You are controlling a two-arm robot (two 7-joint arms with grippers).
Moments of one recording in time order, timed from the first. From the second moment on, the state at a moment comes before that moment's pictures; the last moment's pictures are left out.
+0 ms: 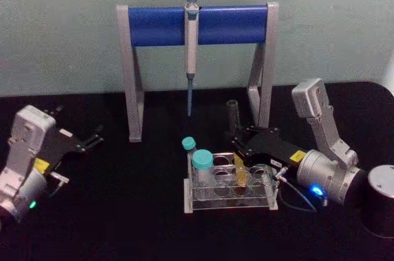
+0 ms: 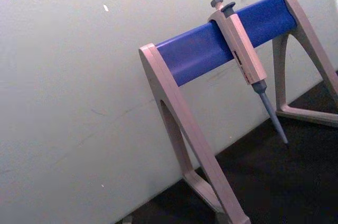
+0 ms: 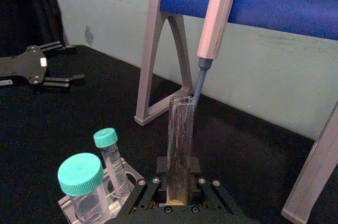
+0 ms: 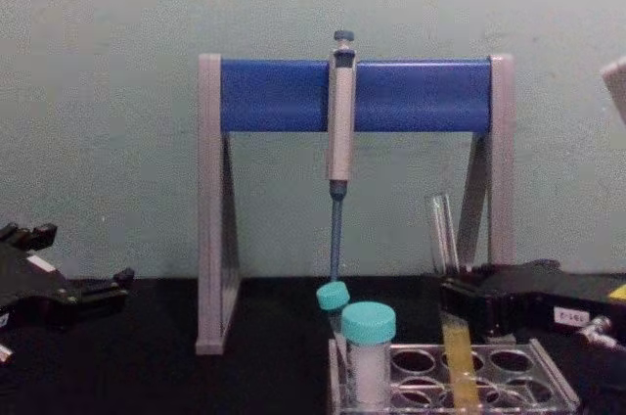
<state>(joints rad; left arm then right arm) -0.20 0.60 0.45 -1.41 -0.25 -0.12 0.03 0.28 0.41 -0.43 -1.44 0.39 0.15 0.44</state>
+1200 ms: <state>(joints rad) -0.20 0.60 0.45 -1.41 -0.25 -0.12 0.03 0.18 0.43 -0.35 -1.57 0.44 -0.06 0.45</state>
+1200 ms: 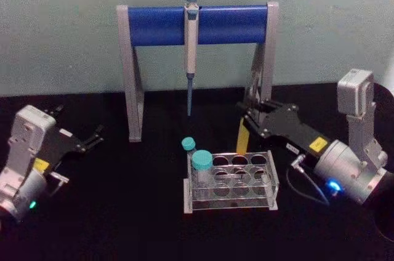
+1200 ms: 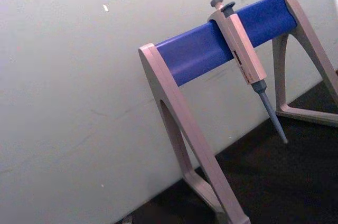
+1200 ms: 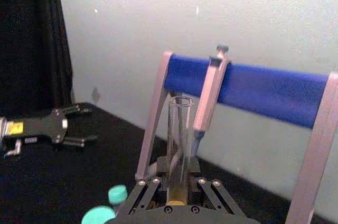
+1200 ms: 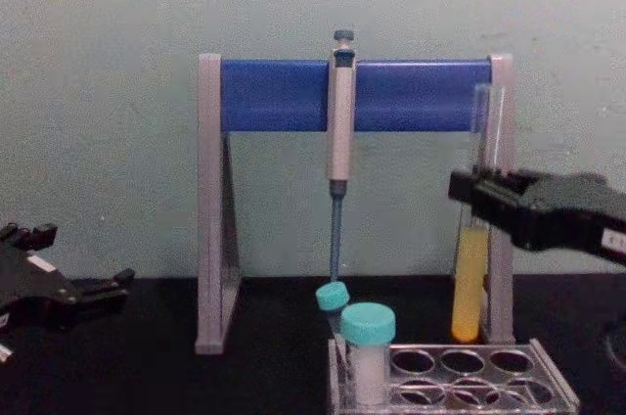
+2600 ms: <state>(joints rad) -0.20 0.60 0.45 -1.41 -0.25 -0.12 0.03 0.14 0.45 -0.27 -1.65 0.40 0.00 0.38</state>
